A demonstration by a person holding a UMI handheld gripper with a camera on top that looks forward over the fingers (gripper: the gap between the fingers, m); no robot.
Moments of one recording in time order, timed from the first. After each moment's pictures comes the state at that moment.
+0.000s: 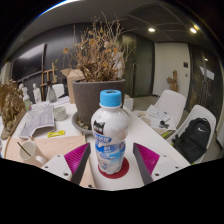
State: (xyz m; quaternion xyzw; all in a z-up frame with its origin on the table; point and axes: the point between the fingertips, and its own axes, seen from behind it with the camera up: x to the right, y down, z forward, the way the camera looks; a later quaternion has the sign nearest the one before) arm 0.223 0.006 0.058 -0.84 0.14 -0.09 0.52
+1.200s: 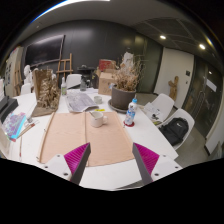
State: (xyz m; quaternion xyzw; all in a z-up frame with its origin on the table) arm -0.045 -0.358 0.229 -0.87 0.08 -0.12 0.47
